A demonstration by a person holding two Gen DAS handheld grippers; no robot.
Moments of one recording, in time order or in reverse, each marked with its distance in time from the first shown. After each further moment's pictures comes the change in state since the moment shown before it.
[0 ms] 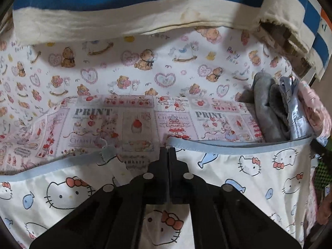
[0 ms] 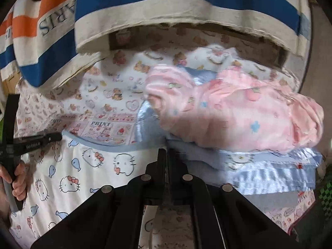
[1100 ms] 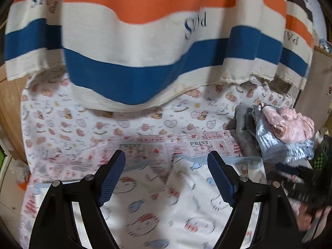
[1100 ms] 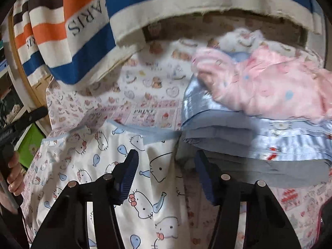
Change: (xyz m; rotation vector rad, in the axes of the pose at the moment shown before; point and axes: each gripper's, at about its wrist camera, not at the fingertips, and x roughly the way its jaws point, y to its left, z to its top) left arm -0.128 -0.020 0.004 0.061 -0.228 0.088; right arm -0.003 0.035 -0.017 0.003 0.096 0.289
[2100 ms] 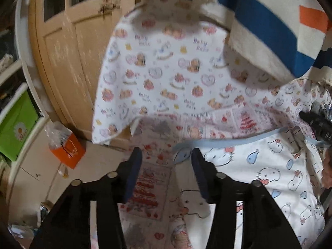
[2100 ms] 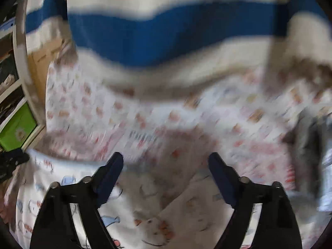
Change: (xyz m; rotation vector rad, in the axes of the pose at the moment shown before) left arm -0.033 0.242 -0.075 -0.149 0.099 0.276; right arm 0.102 0.205 0.062 -0.178 -0.129 -0.086
